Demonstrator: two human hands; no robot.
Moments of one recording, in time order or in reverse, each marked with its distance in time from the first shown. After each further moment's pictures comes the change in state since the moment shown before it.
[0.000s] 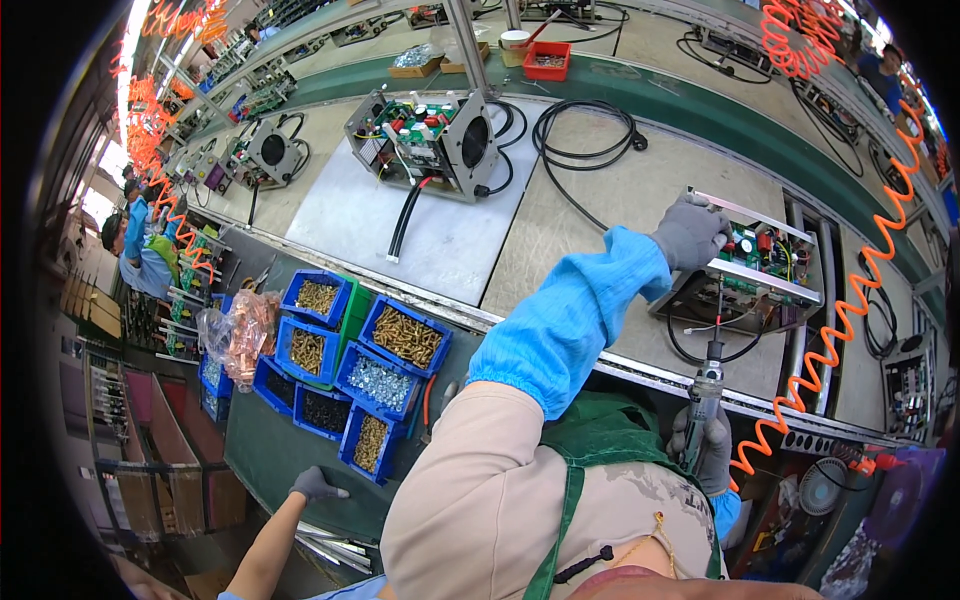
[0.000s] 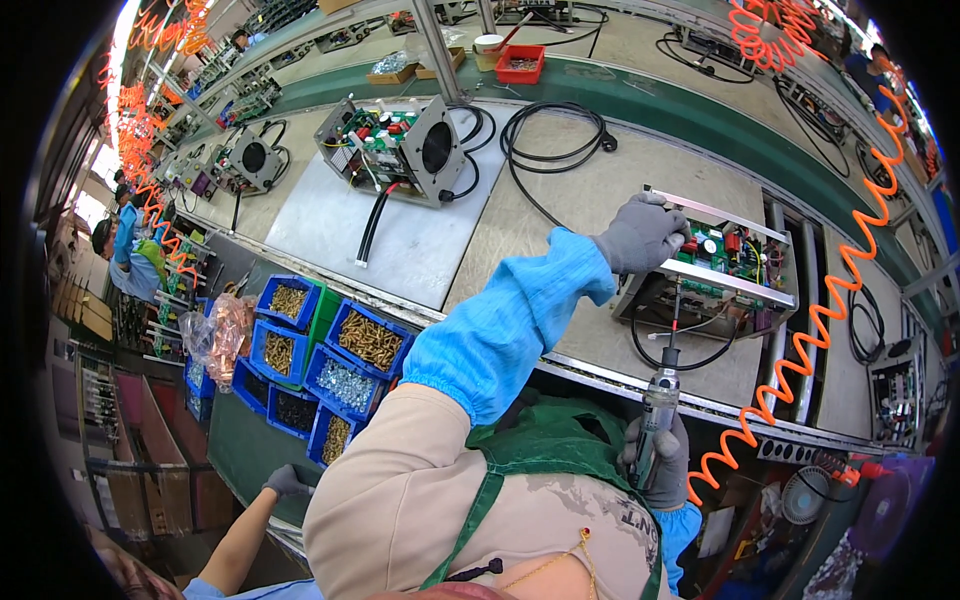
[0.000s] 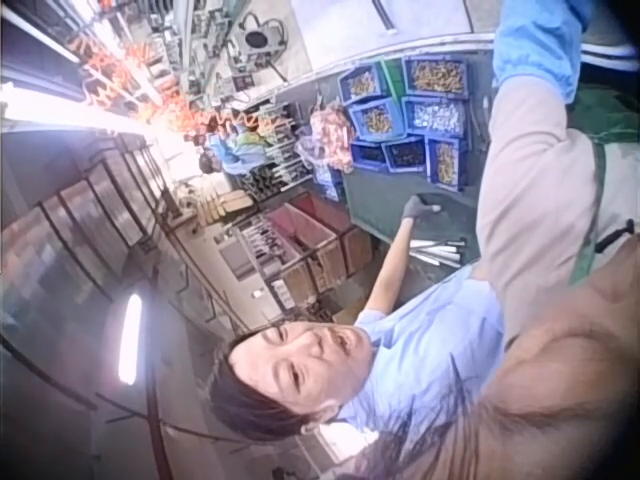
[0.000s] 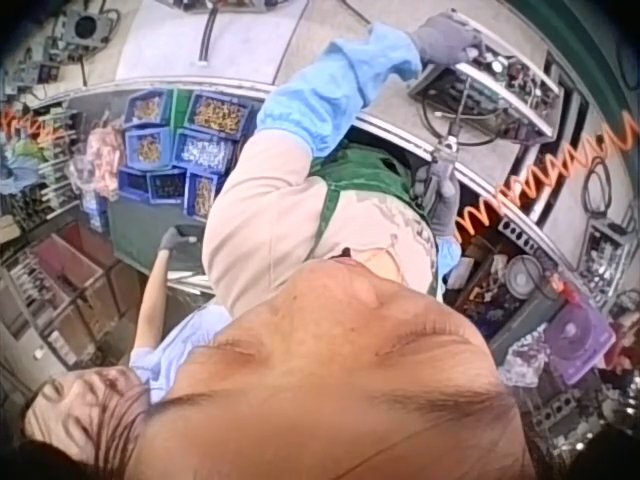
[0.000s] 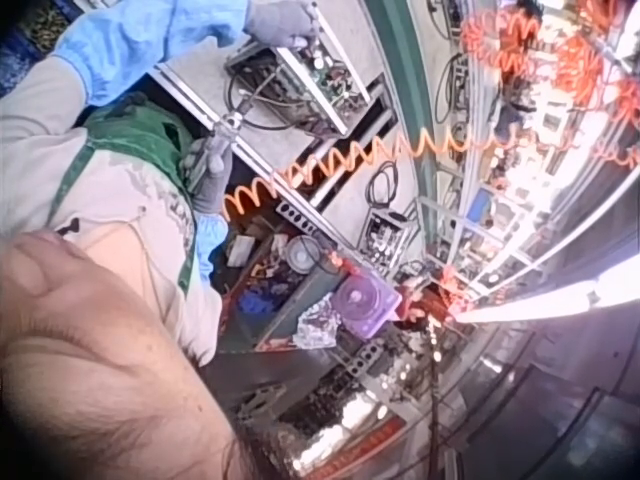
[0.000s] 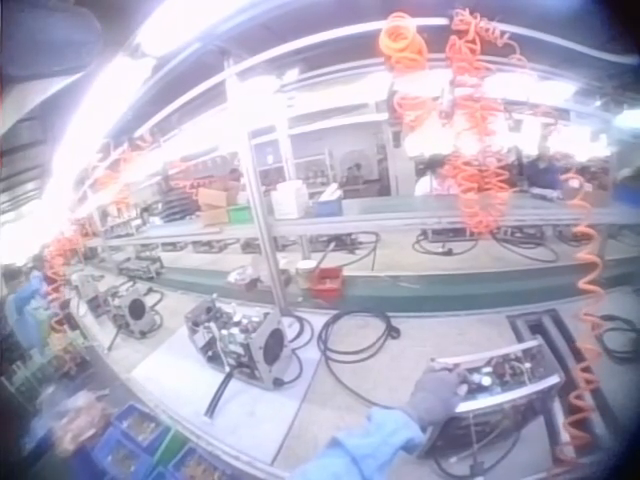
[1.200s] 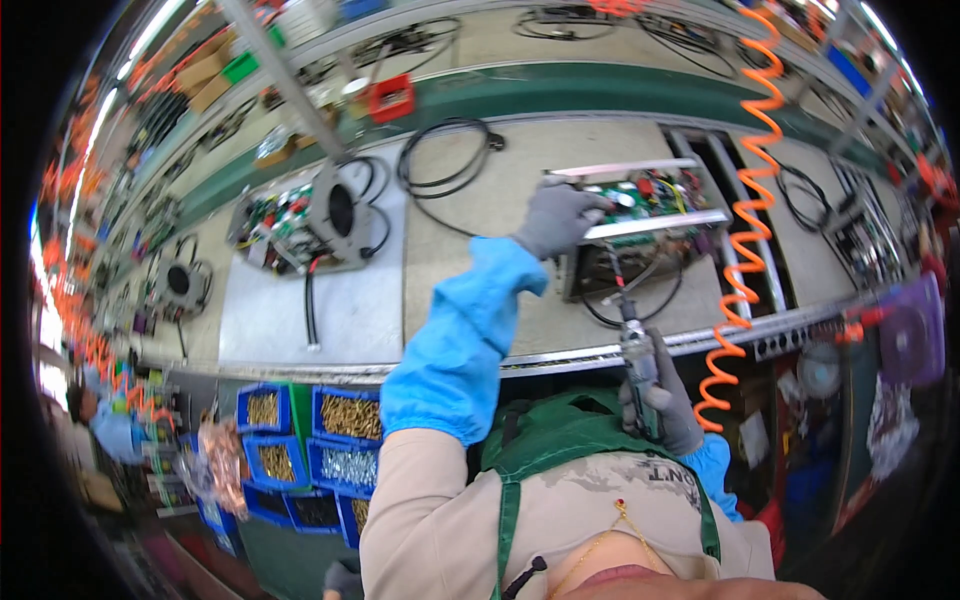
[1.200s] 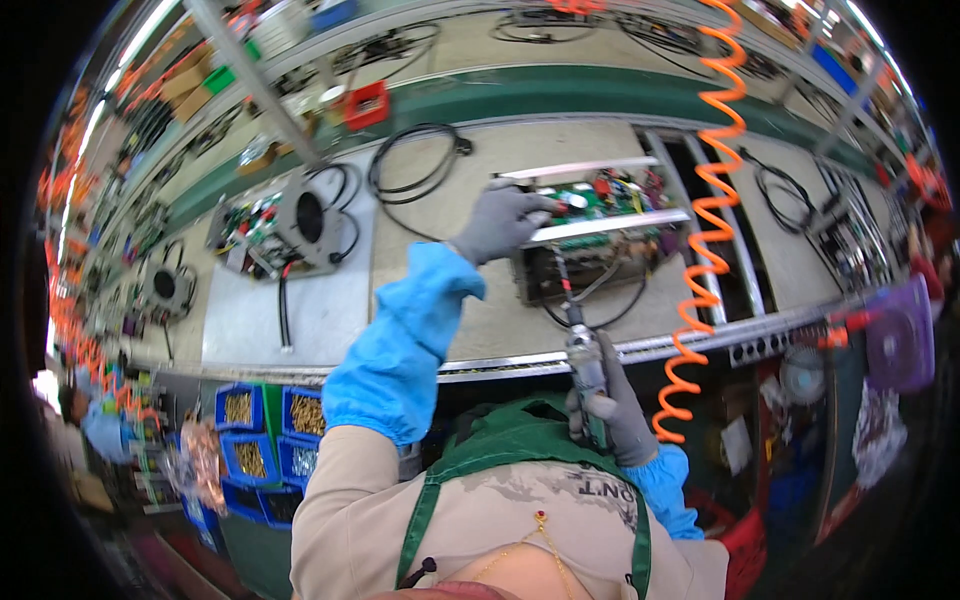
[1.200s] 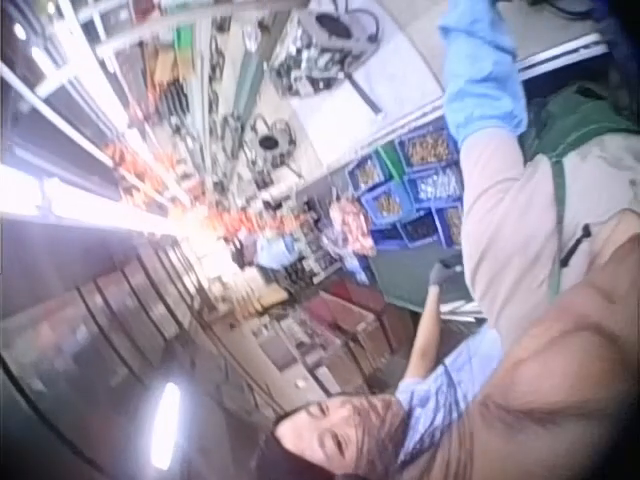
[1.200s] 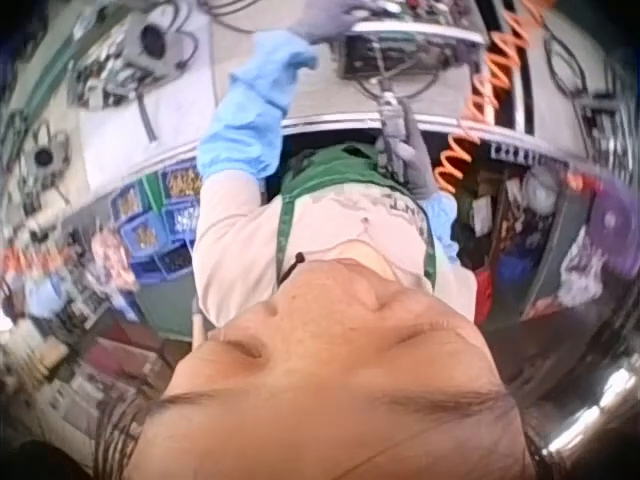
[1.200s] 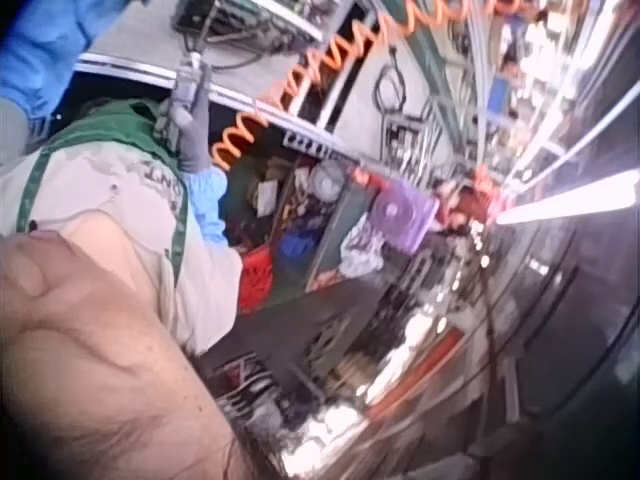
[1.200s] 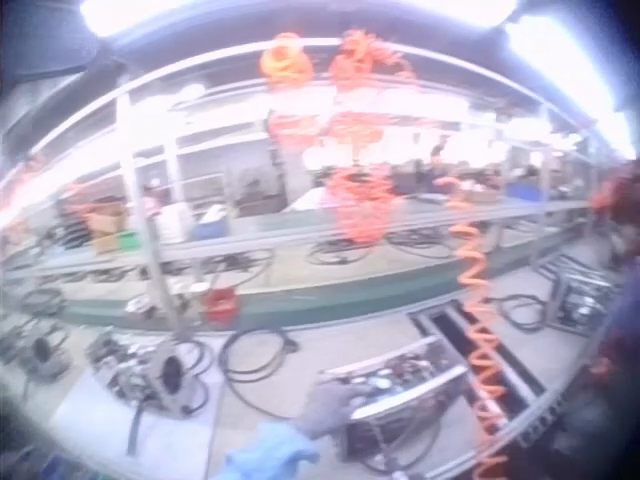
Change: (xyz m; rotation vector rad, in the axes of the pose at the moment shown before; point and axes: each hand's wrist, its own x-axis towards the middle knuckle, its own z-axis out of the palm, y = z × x) left_hand 0.001 -0.005 -0.012 -0.052 0.025 0.193; right_hand -0.004 -0.014 0.022 -0.066 0.073 -0.040
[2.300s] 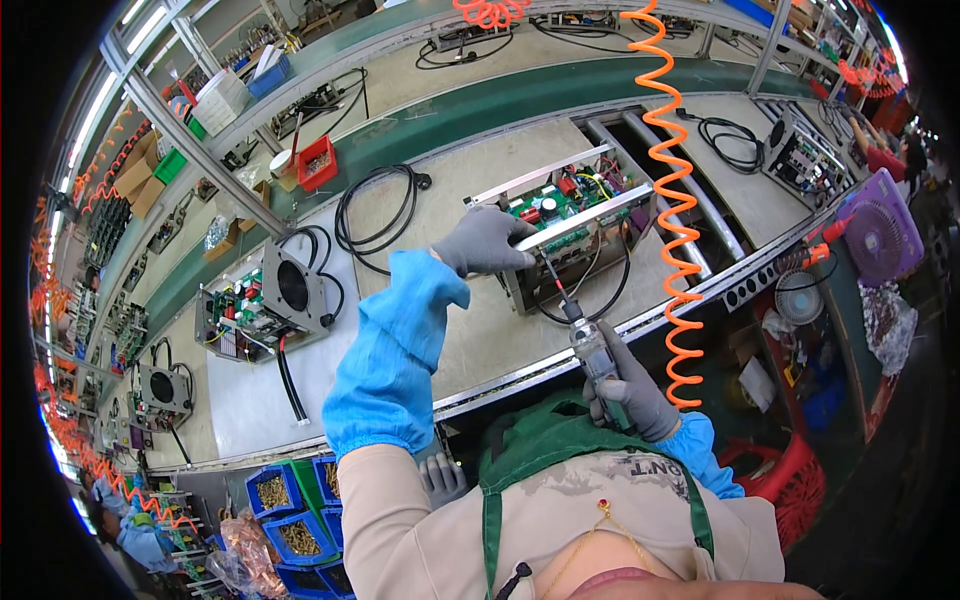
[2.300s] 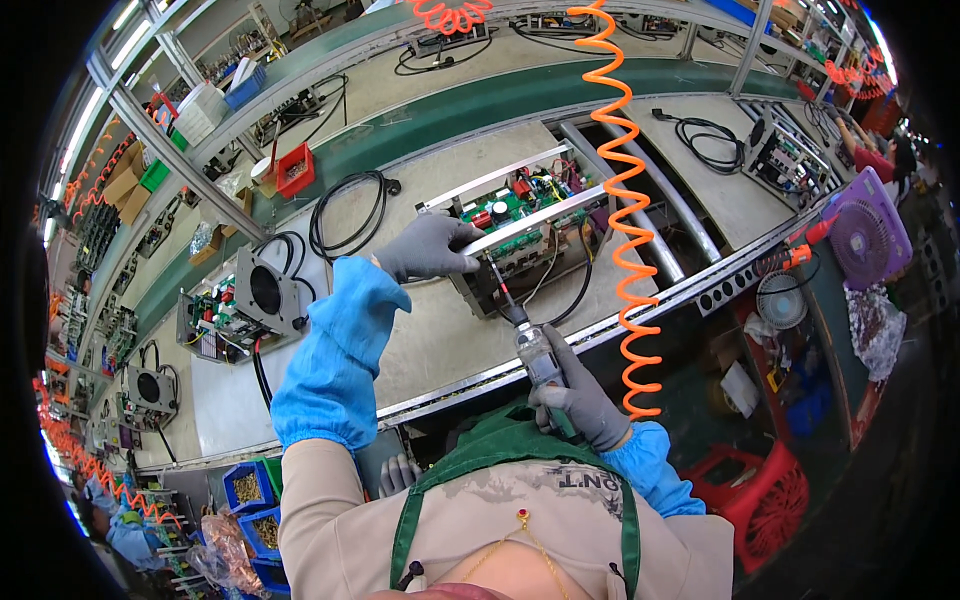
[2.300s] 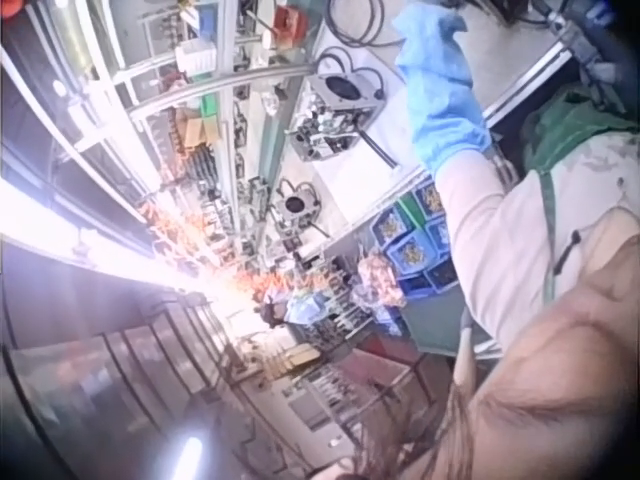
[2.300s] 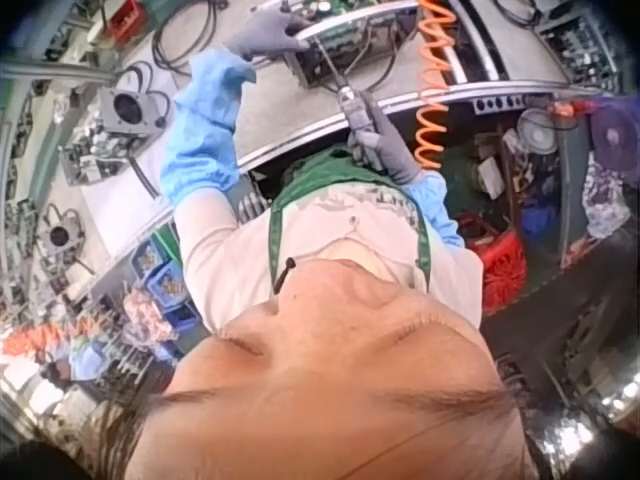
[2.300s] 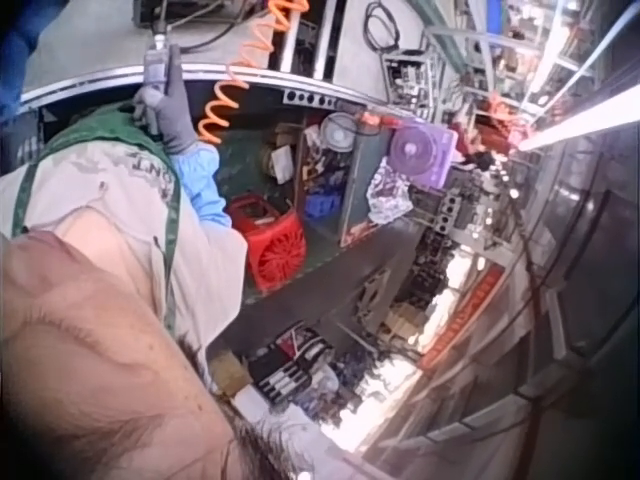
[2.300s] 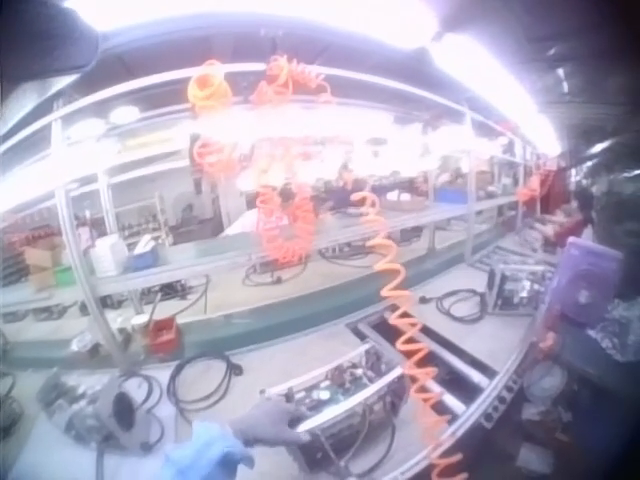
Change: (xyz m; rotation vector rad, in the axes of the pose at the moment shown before) left_hand 0.016 0.012 -0.038 -0.156 -0.629 -0.081; right_hand -0.005 0.000 0.021 -0.099 0.056 0.030
